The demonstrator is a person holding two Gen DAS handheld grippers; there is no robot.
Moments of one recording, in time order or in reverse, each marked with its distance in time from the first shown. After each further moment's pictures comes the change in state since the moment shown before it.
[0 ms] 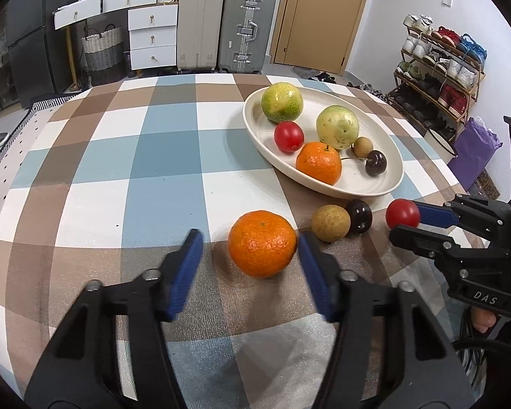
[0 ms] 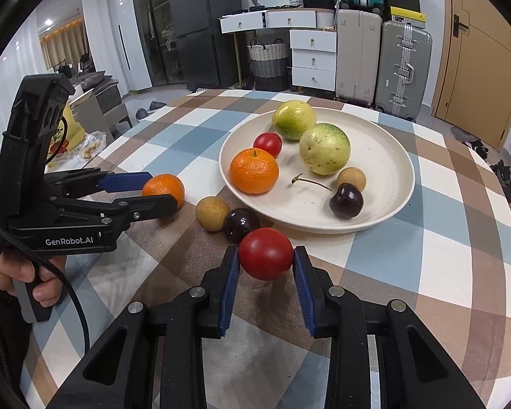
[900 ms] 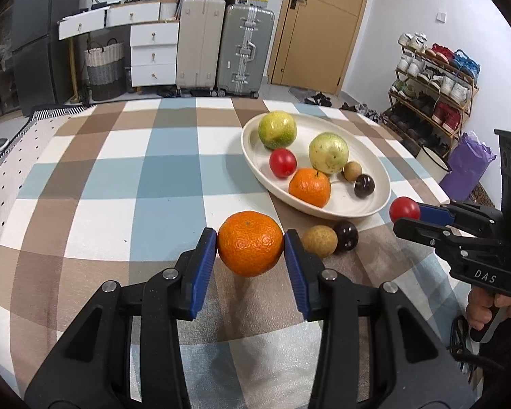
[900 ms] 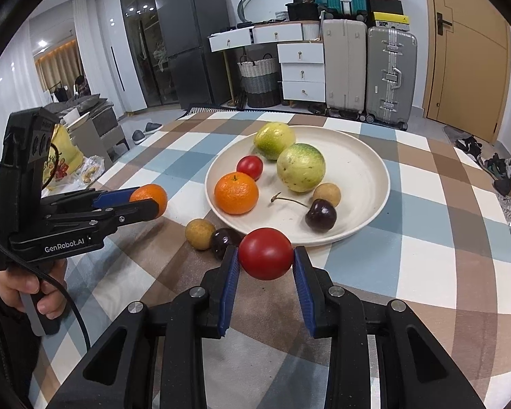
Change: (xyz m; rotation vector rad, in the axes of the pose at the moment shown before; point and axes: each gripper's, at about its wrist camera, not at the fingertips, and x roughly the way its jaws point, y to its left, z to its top) left arm -0.025 0.001 0.002 -0.018 -0.106 -0.010; right arm -0.019 -0.022 0.003 0.070 -0.077 -0.001
